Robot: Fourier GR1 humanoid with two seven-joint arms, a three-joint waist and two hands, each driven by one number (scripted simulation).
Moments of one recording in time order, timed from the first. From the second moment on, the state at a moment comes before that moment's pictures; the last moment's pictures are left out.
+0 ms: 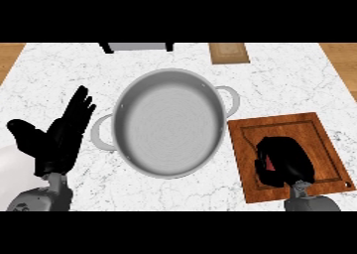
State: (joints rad) left arm -0.11 0.11 -0.01 -1.69 0.06 0.13 0.34; right arm -0.05 -0.08 0.08 -1.56 1.27 0.34 0.09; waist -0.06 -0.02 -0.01
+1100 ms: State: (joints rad) left arm -0.13 0.10 -0.03 -1.69 0.07 0.09 0.34; right arm -0.27 0.00 0.62 -2.40 1.39 0.51 0.89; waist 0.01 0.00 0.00
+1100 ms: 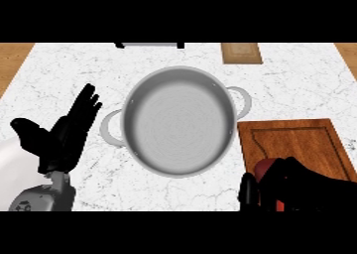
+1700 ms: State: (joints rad) left arm -0.15 0.10 -0.04 -1.70 0.06 0.09 0.36; right arm -0.74 -0.01 0.46 -2.07 1.07 0.40 1.07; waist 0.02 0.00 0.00
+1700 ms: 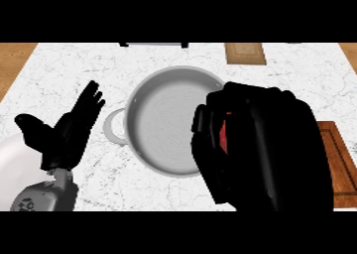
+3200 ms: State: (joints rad) left arm -0.13 0.08 -0.03 -1.68 0.05 0.08 0.33; right arm -0.84 0.00 0.32 -1.47 0.74 -0.40 0.95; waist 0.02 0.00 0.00
